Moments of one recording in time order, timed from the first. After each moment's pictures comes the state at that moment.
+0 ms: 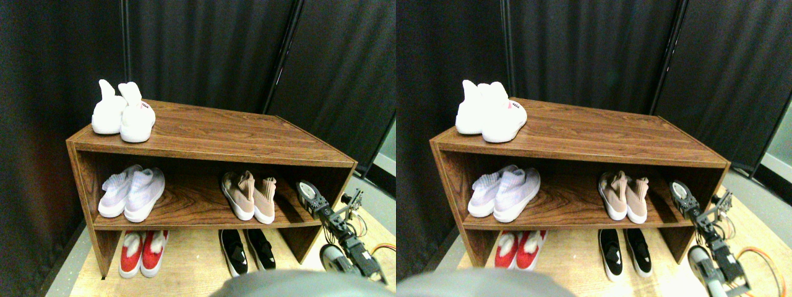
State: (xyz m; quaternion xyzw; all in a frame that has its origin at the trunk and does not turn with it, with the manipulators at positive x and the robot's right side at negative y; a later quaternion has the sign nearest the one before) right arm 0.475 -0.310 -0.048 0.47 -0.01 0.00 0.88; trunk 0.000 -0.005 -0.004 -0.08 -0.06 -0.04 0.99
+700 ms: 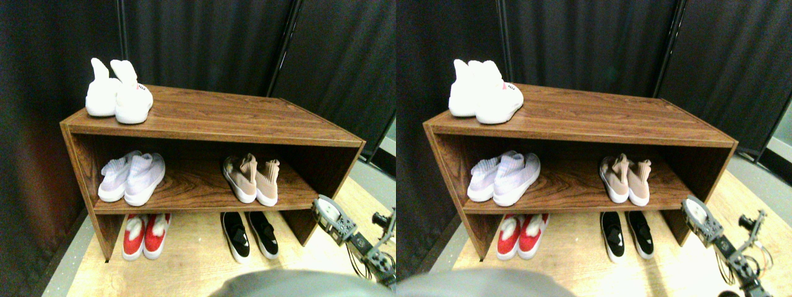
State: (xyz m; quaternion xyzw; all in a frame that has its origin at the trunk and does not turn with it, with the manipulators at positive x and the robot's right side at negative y) right arm 0.403 -0.292 -0.076 0.50 0.04 0.07 0.86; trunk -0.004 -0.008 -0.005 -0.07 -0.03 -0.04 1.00
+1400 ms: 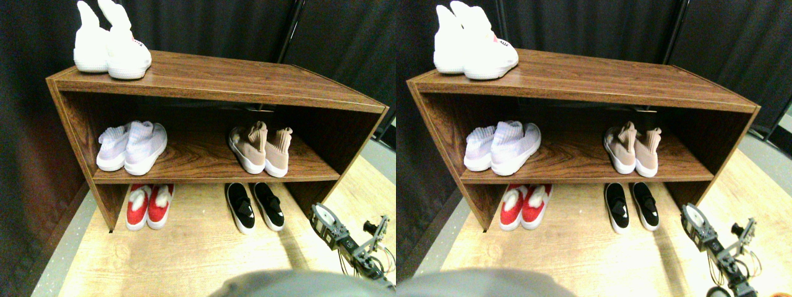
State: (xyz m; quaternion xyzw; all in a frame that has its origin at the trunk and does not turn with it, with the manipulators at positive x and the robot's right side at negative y) right arm 0.413 -0.310 -0.158 0.58 0.07 -0.07 0.81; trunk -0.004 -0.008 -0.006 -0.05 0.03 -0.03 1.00
